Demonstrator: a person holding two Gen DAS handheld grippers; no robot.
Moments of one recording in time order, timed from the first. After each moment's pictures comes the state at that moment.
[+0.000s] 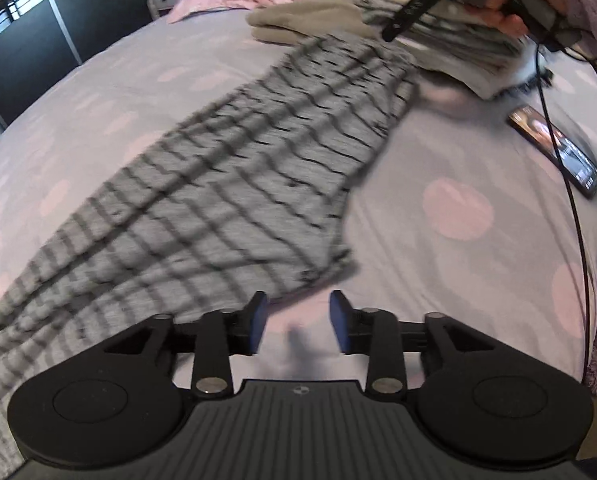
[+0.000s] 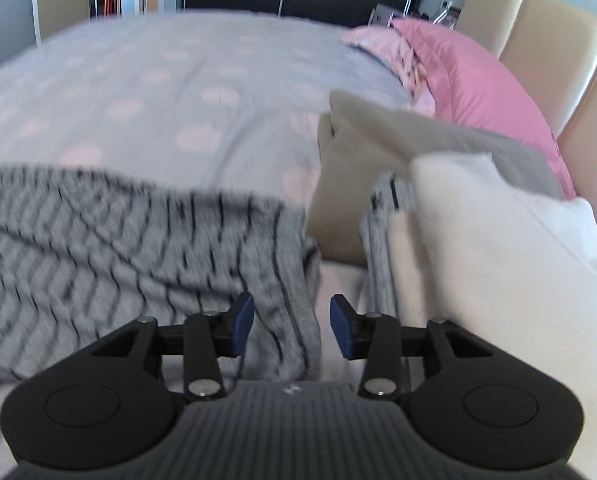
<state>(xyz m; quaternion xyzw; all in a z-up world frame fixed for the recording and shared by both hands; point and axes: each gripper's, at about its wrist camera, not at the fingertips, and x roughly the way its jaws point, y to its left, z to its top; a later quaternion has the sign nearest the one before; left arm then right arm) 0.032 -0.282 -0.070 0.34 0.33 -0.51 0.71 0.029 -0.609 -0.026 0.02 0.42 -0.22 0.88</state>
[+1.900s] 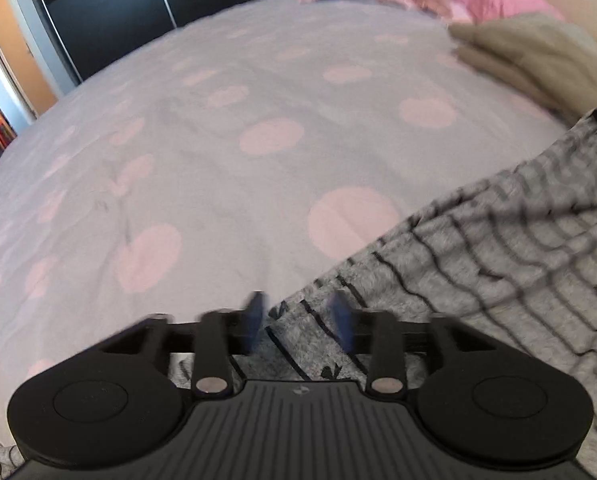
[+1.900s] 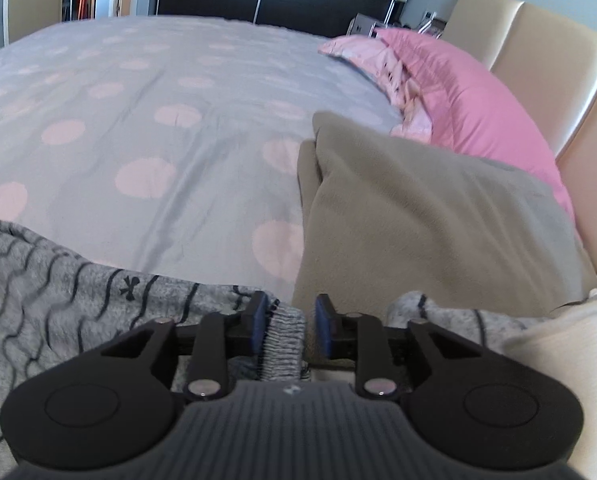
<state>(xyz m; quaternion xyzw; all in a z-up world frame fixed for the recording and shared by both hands) 0.247 -0.381 -0.081 0.30 0.34 -0.42 0.79 0.118 -0.654 -0.055 -0.01 0.40 -0.27 0.88</state>
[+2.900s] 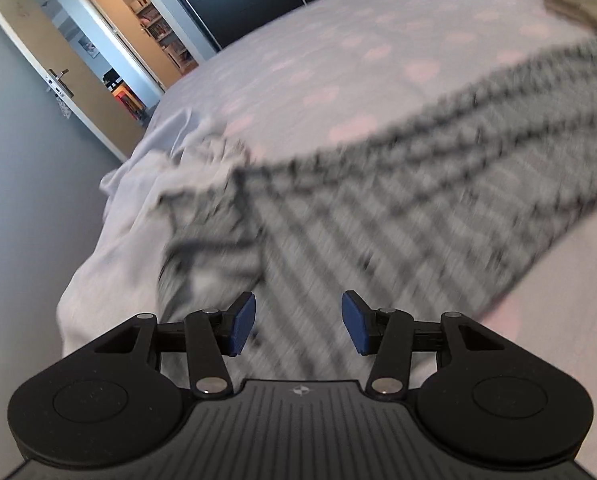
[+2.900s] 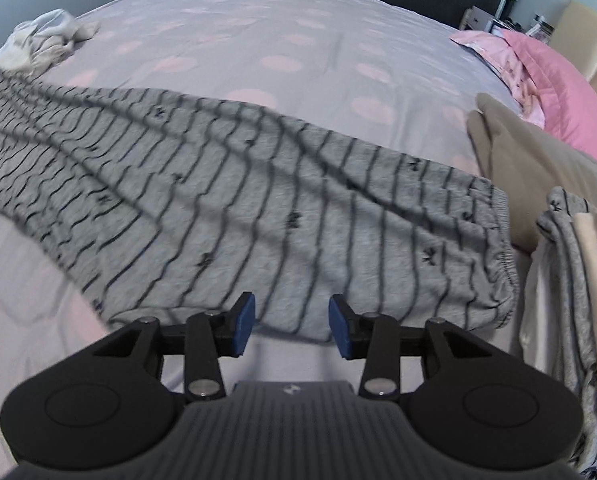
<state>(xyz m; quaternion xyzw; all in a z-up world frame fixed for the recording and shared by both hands) 0.214 -0.008 -0.031 0.37 0.34 -0.24 0.83 0.037 -0.441 -0.043 -0.01 0.47 -0.11 0.88</state>
